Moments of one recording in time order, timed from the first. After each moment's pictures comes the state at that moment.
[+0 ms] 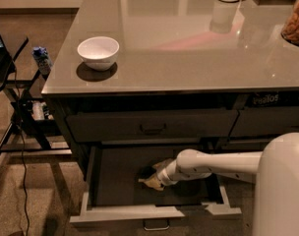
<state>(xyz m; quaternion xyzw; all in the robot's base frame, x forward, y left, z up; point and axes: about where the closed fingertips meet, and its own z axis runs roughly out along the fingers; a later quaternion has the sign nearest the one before) 0.549 -0.017 0.382 -0.48 0.81 0.22 0.26</state>
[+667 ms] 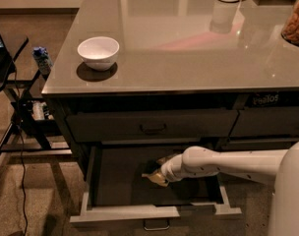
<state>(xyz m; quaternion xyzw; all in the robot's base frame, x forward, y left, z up) 0.551 -0.036 0.428 -0.47 0.82 0.19 0.28</state>
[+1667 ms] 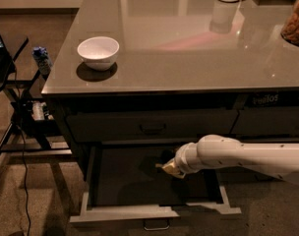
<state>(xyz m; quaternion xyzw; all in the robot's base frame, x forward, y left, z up) 0.540 -0.086 0.519 -0.45 0.84 0.13 0.28</state>
